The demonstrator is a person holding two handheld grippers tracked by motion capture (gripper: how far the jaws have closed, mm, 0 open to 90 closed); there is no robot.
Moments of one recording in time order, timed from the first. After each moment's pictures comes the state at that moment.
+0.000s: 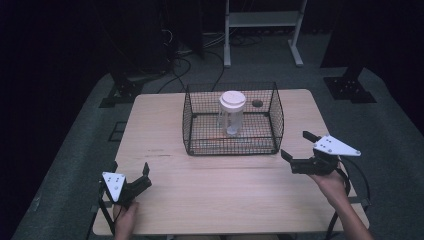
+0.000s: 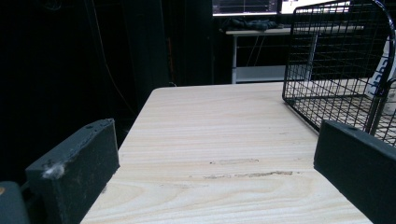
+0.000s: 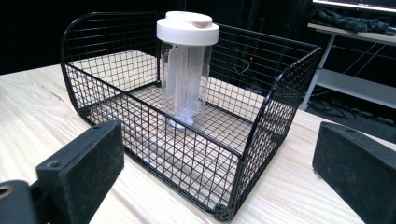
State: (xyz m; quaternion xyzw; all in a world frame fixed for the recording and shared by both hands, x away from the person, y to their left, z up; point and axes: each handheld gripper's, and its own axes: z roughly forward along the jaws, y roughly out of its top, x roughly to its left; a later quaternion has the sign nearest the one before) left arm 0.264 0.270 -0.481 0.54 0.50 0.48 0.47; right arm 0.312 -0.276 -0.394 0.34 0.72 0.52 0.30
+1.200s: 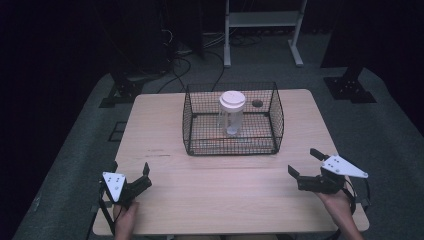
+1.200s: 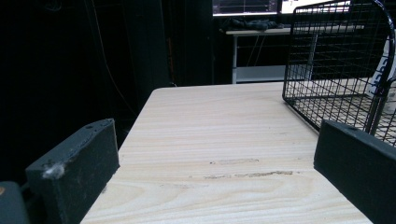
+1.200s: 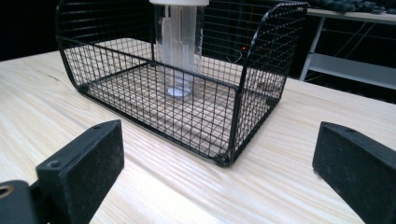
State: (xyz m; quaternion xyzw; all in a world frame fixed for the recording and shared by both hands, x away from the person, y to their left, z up) left arm 0.264 0.269 -0.481 0.54 0.50 0.48 0.47; right arm 0.280 -0.296 -0.434 0.37 0.71 0.52 0.30
